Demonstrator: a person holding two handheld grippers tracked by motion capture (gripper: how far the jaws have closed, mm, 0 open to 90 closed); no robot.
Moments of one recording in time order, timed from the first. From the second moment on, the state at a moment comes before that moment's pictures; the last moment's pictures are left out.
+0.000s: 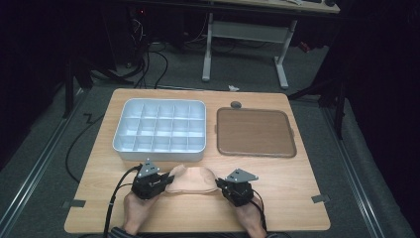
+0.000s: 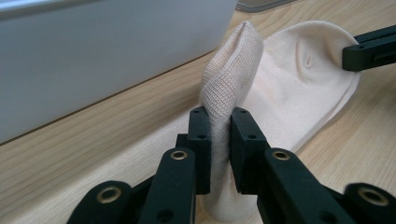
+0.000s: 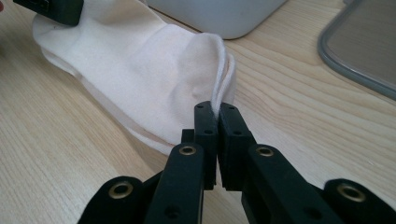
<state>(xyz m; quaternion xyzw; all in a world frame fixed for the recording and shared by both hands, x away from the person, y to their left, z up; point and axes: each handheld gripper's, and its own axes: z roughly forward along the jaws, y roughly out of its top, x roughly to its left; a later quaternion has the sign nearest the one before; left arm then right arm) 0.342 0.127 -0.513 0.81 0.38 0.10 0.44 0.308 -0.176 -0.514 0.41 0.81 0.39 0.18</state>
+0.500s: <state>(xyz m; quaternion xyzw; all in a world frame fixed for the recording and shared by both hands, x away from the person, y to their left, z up) 0.342 0.093 -0.522 0.82 0.37 0.09 0.43 0.301 -0.208 -0.516 0.44 0.79 0.38 0.19</state>
